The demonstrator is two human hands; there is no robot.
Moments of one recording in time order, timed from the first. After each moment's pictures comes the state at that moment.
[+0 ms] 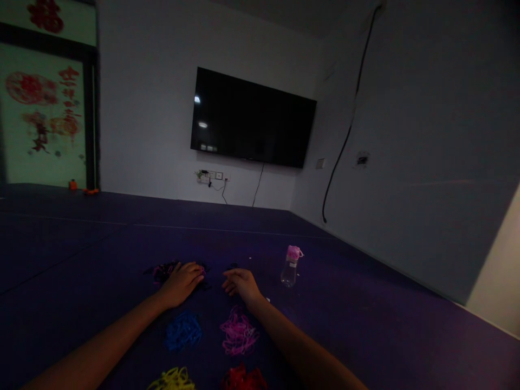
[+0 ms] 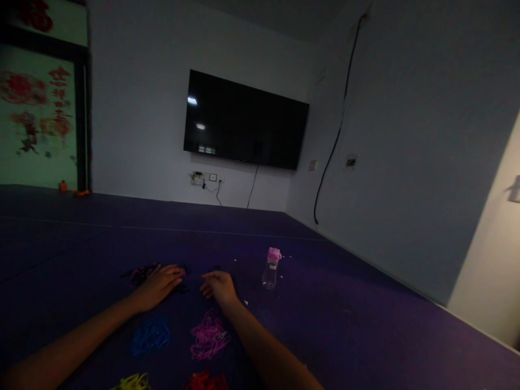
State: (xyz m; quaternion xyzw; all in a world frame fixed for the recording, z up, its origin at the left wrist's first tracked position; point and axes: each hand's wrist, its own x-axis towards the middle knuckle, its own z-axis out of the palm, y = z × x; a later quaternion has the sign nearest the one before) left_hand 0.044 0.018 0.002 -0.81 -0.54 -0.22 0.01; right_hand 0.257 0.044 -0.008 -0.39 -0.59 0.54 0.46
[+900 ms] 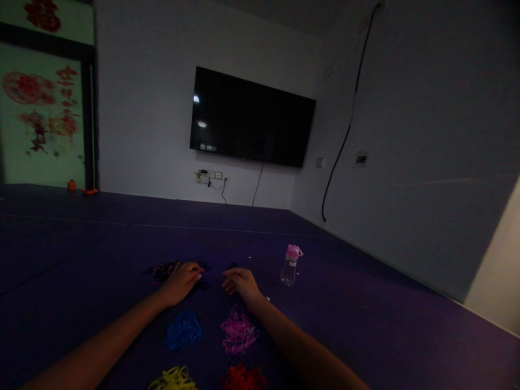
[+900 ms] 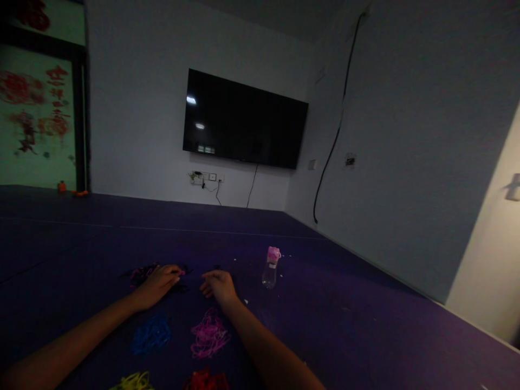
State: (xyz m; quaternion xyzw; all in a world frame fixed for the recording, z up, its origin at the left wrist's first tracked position) left_hand 0.041 0.021 0.000 -0.81 -0.52 -0.26 -0.01; right_hand 0.258 0.047 -0.007 -0.40 -0.59 0.54 0.45
